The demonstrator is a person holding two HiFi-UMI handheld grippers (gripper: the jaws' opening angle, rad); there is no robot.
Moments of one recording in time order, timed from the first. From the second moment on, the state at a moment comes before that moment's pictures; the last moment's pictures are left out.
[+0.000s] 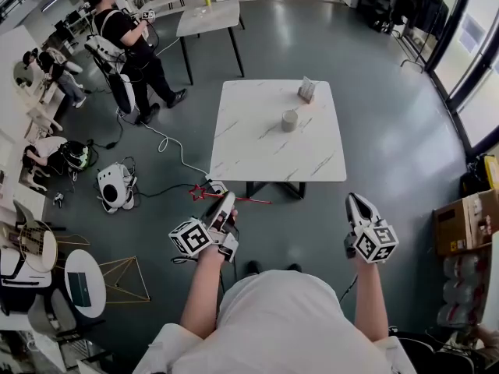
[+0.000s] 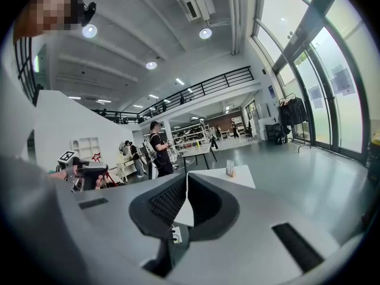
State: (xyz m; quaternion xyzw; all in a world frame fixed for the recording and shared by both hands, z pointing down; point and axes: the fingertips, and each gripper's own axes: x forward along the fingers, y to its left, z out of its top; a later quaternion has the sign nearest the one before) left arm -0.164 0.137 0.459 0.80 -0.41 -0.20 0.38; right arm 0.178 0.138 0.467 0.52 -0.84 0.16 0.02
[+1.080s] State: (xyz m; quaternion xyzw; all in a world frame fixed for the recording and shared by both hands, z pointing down) left arm -0.227 0.140 0.488 0.82 -0.38 -0.16 0.41; right arm 0.104 0.169 0.486 0.56 -0.81 0.18 0.03
